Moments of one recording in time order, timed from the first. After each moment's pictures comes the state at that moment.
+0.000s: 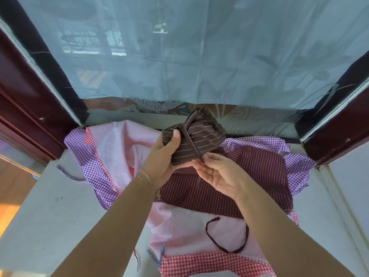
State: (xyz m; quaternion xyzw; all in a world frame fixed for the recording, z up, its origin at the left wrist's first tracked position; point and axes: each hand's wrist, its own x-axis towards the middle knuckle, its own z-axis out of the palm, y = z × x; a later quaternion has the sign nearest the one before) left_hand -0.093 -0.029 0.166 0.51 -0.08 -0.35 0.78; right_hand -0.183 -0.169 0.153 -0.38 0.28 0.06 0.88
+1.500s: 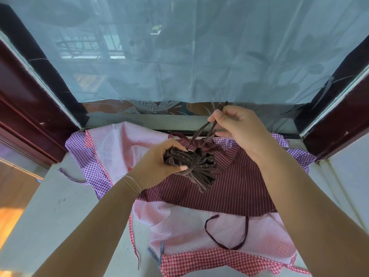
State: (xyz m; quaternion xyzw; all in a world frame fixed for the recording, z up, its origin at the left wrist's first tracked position) left_hand -0.094 -0.011 0.165 0.72 -0.35 -0.26 0.54; right_hand -0.176 -0.215 0.226 -0.78 0.16 -0.11 0.59
